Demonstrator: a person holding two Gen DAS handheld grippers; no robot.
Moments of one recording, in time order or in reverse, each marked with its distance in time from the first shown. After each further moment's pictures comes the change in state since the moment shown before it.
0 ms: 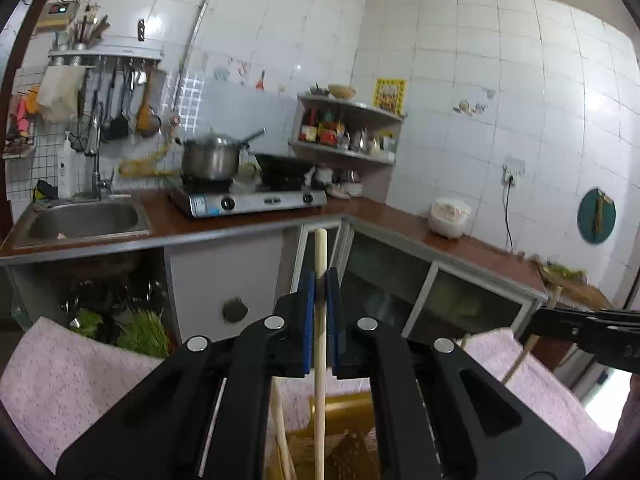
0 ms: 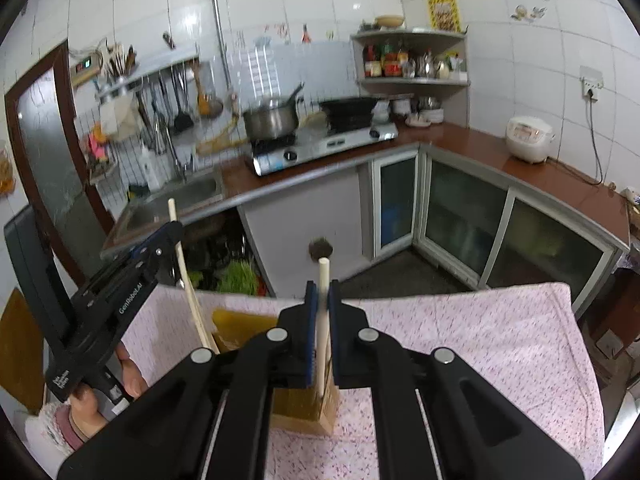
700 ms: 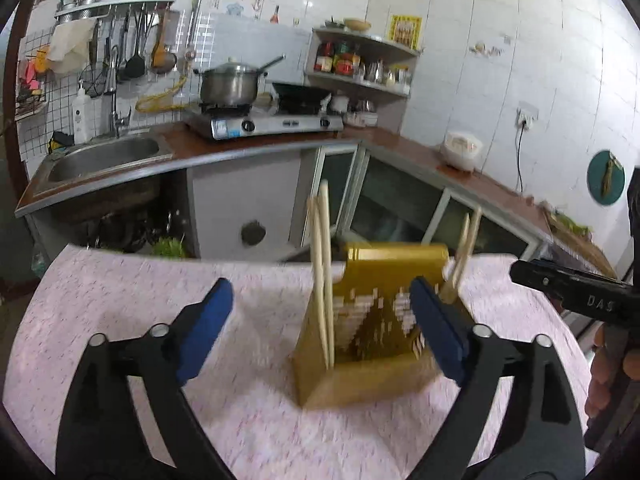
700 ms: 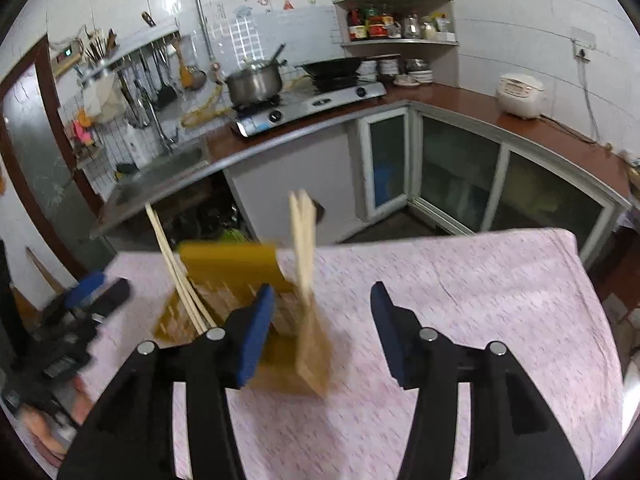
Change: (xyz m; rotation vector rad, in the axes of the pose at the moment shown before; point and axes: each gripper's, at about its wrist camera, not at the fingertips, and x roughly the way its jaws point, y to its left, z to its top) left arm -0.059 0.028 -0.057 -0.015 0.270 0.050; right arm 0.015 -0.019 -0.061 0.050 0.094 -0.042
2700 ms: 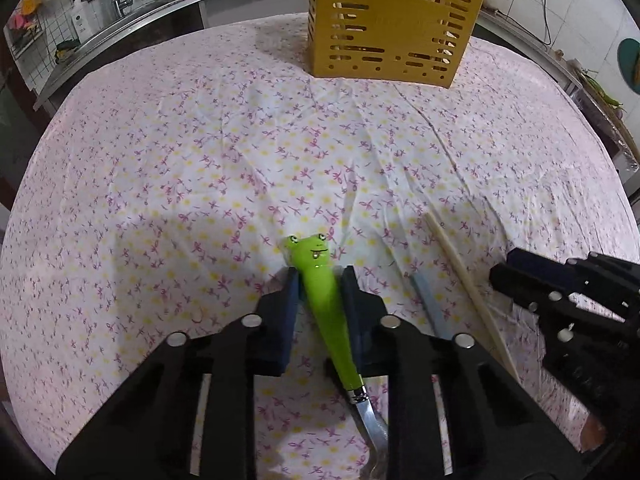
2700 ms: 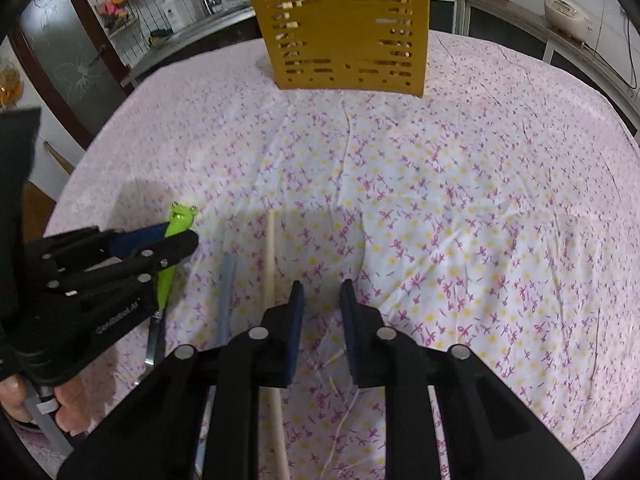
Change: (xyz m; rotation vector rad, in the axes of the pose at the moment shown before) left arm -0.027 -0.012 -0.196 0.066 0.536 0.112; right arm -0.015 0.065 -0.229 -0.089 0.376 0.107
